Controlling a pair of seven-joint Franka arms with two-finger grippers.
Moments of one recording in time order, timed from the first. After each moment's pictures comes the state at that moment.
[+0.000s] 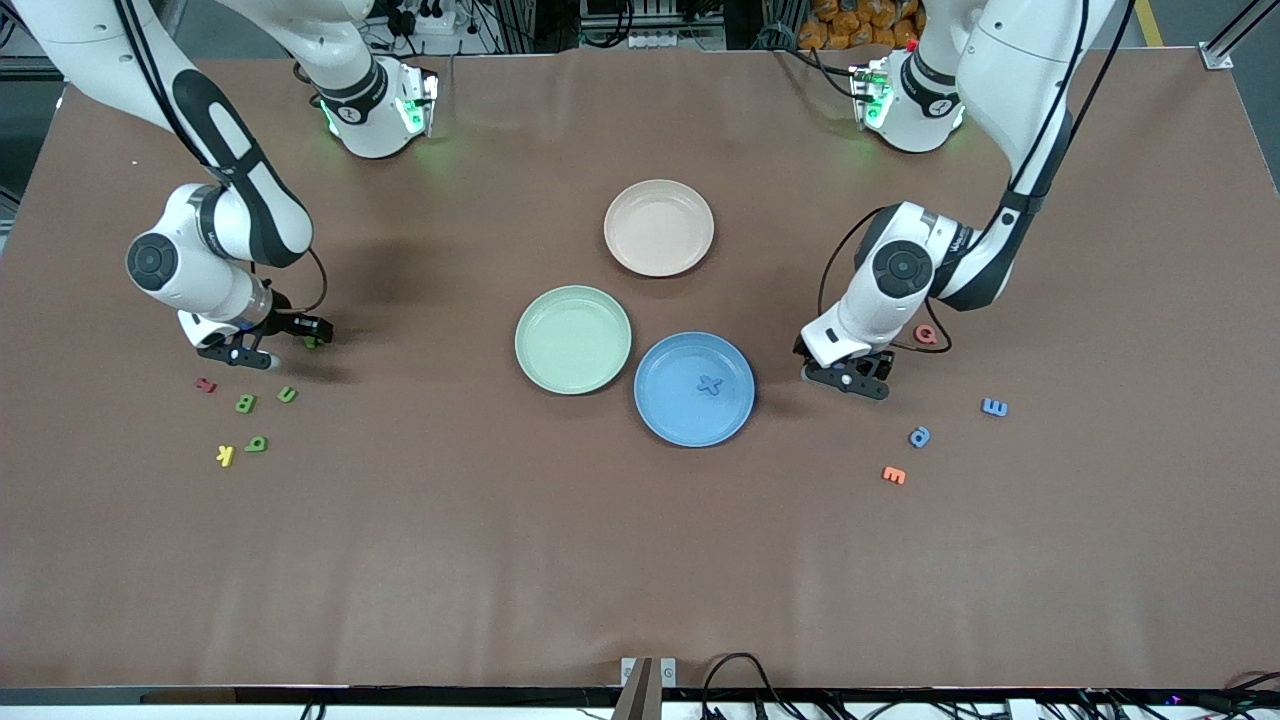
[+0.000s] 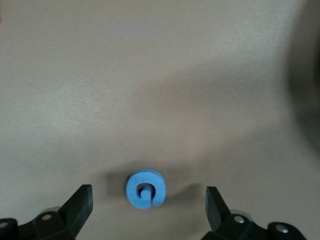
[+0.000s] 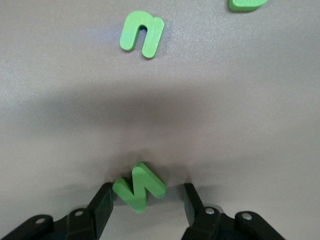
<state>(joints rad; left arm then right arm) -0.28 0.44 -0.12 -2.21 0.16 2.67 -0.19 -0.17 0.30 0.01 -2.47 0.02 2.64 0.03</state>
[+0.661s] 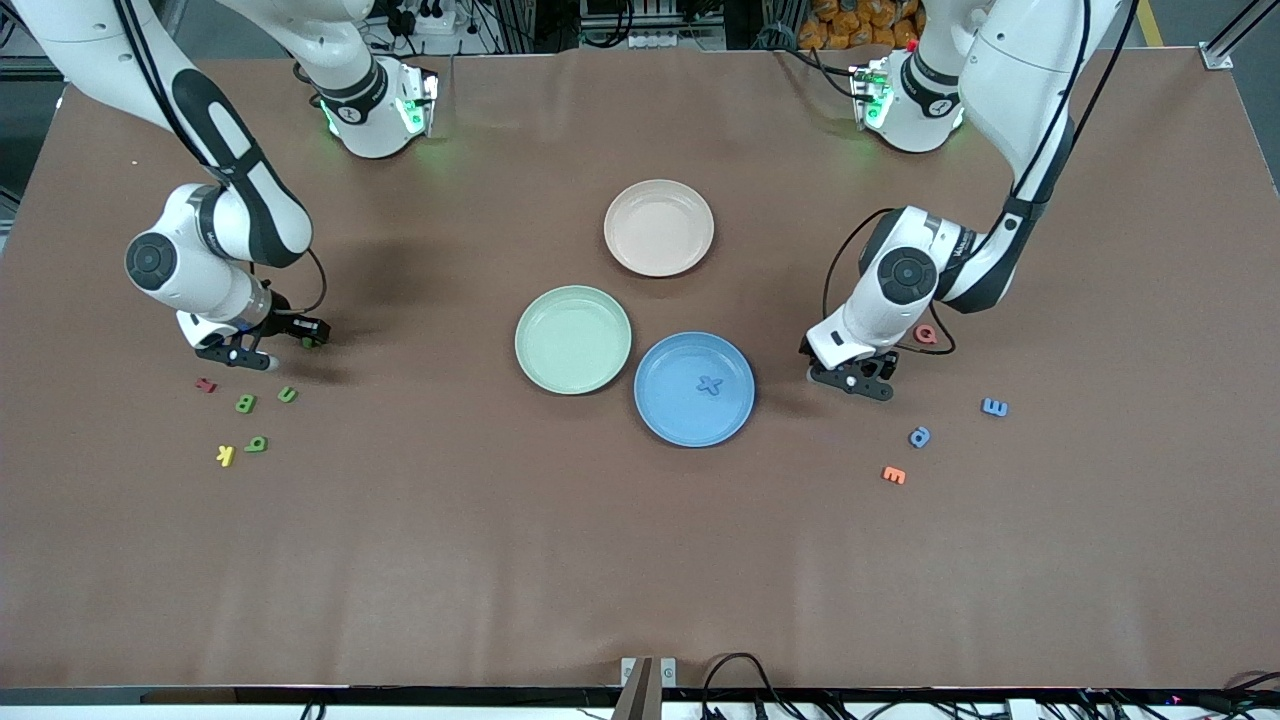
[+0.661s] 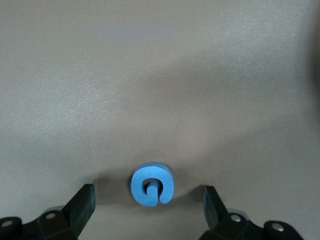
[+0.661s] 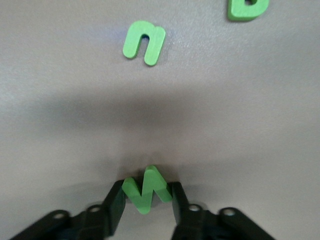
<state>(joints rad) -0.27 0.46 -0.12 -2.21 0.16 2.67 -0.18 -0.17 0.29 0.01 -2.47 0.02 2.65 0.03</state>
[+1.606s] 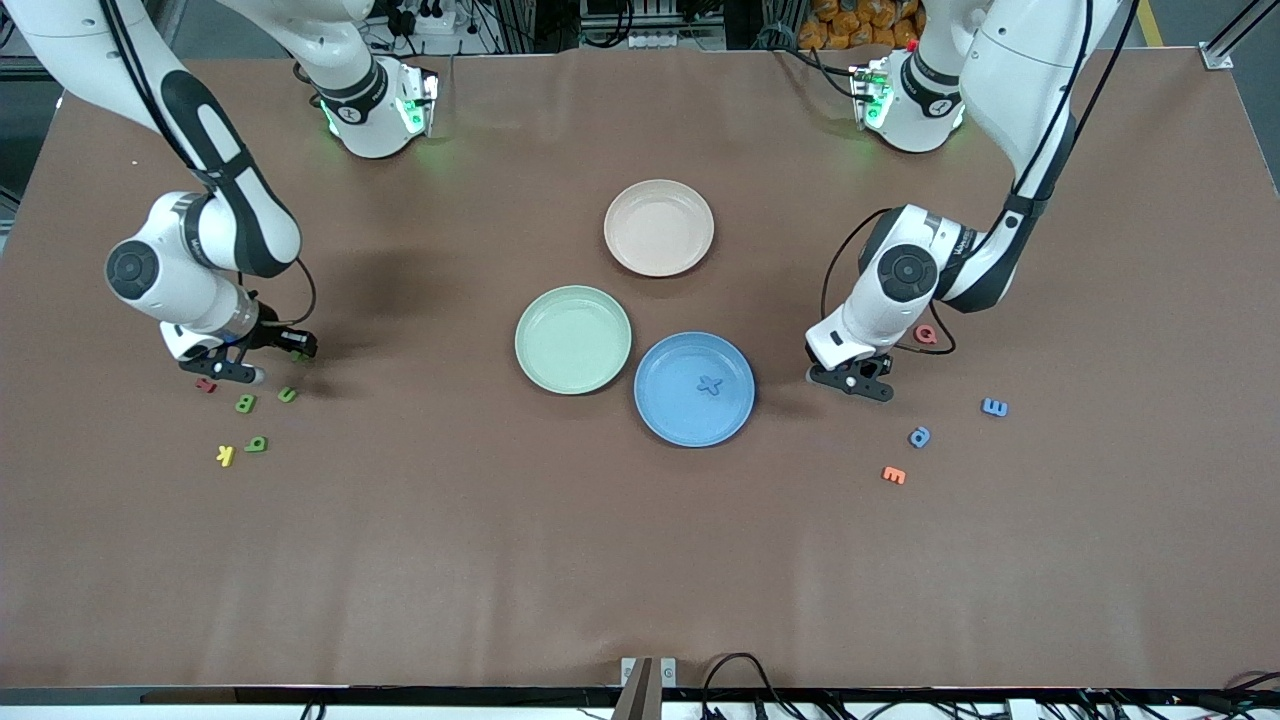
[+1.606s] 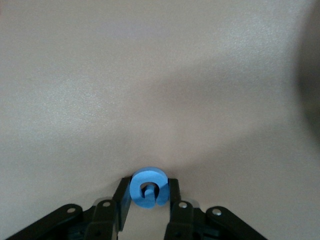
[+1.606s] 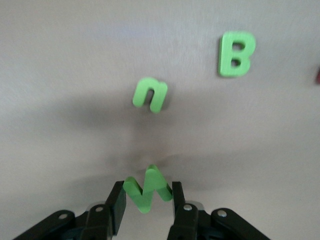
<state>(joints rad) -0.27 0.45 -0.12 -2.21 0.16 2.67 -0.19 -0.17 0.30 0.01 -2.38 0.02 2.59 0.03</state>
